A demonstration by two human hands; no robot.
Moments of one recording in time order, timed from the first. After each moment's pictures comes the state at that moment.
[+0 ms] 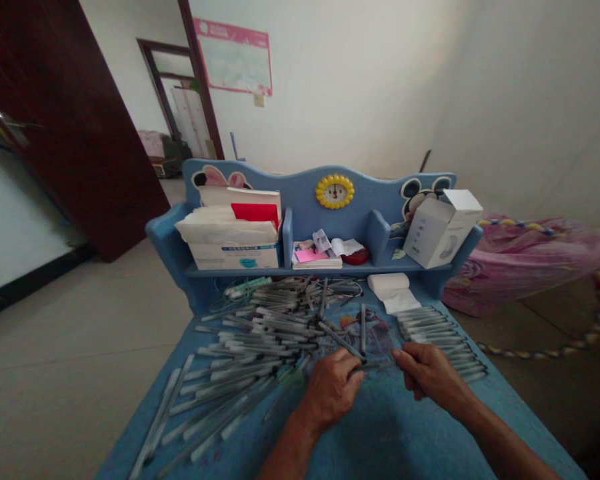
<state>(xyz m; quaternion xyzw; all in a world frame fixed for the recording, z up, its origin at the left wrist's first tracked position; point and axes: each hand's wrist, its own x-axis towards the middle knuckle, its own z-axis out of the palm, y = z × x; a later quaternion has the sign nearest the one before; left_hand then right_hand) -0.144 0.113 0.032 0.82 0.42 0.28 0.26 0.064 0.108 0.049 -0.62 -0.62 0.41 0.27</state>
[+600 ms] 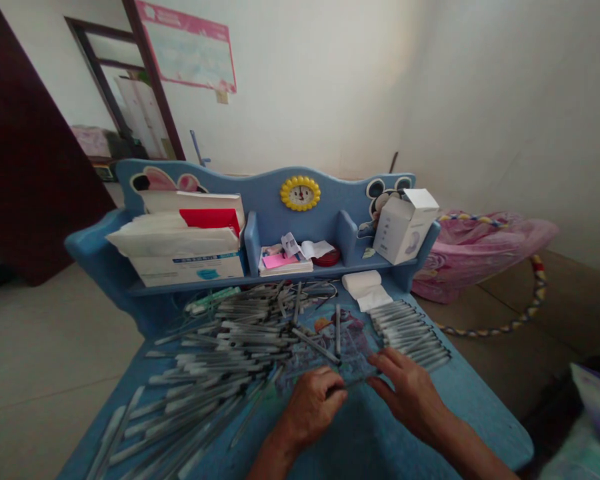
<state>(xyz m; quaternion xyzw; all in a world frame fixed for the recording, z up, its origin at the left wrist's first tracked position) -0.131 0.113 0.034 0.81 0.41 0.25 0.34 0.068 0.083 0.044 -0.58 -0.78 0.07 0.22</state>
